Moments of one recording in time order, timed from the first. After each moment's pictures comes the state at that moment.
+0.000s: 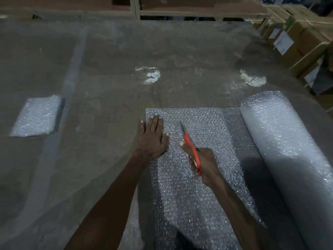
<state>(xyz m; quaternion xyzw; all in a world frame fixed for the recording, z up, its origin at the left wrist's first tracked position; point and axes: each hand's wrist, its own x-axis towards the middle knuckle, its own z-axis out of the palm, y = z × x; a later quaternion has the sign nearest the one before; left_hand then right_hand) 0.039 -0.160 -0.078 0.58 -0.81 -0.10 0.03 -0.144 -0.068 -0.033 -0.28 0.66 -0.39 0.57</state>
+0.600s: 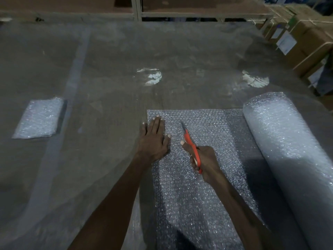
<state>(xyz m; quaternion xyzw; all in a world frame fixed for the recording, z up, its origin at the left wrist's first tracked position) 0.040 -0.163 -0.085 0.58 -0.81 -0.09 0.04 -0.143 -0.082 -0.032 -0.29 0.67 -0.38 0.57</state>
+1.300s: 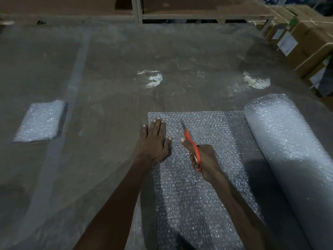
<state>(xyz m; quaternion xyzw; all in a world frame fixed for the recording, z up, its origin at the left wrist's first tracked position) 0.041 -0.166 -0.094 0.58 -0.81 -0.08 0.05 -0.140 -0.096 -0.032 -0.29 0.66 -0.39 0.57</state>
